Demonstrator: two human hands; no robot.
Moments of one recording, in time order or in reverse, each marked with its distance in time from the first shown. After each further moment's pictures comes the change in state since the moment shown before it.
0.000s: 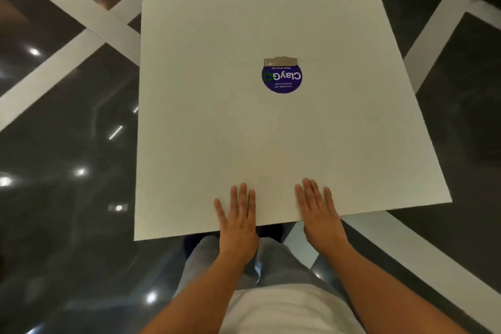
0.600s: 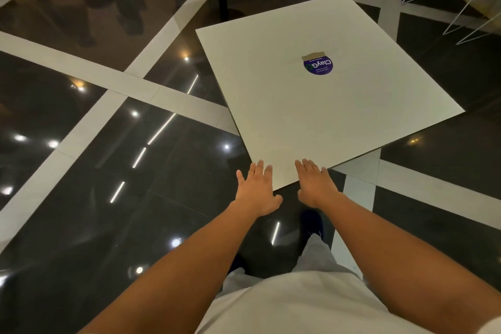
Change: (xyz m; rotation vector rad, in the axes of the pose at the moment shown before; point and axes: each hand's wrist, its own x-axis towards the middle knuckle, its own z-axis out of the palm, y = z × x) left_hand -0.117 -0.295 -0.092 -0.086 -0.071 0.362; right_hand 0.004 -0.351 -0.116 0.311 -0.122 0.377
